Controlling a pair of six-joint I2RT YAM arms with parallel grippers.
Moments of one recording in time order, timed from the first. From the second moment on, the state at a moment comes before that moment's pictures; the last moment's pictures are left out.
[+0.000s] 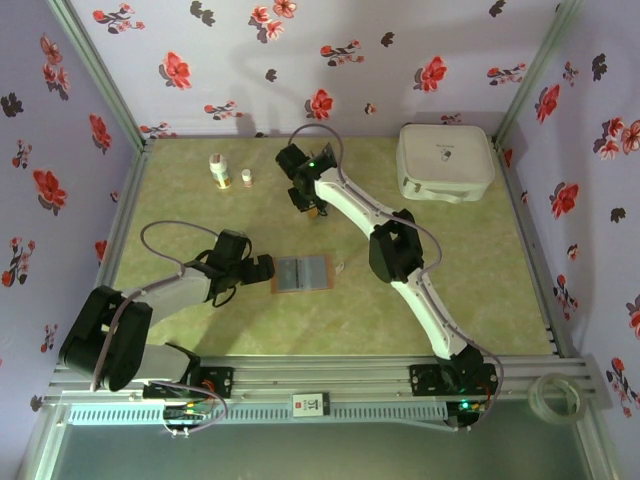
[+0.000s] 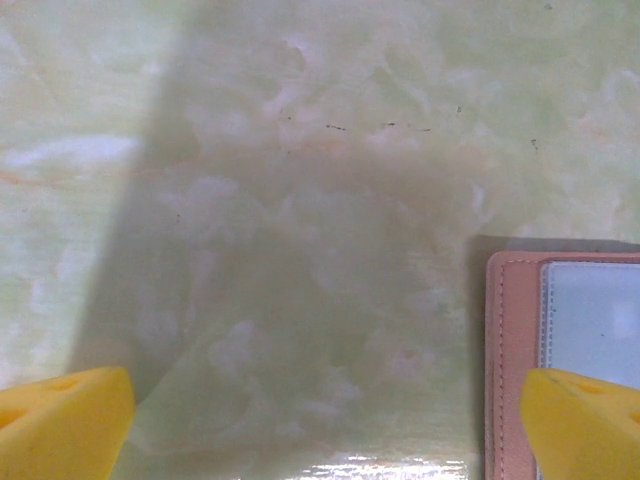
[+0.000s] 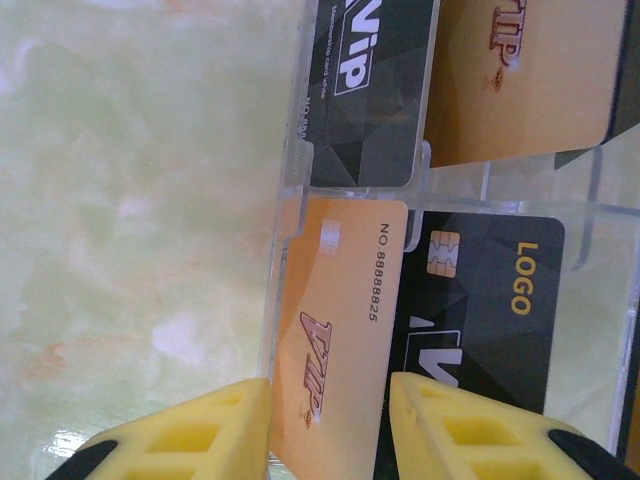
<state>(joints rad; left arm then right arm) -0.47 1.35 0.54 -0.16 -0.06 -0.57 0.72 2.57 2.49 -1.13 0.23 0.24</state>
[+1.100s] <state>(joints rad) -0.47 1.36 0.54 -0.14 -0.06 -0.57 0.69 2.53 2.44 -1.08 0.11 0.32</state>
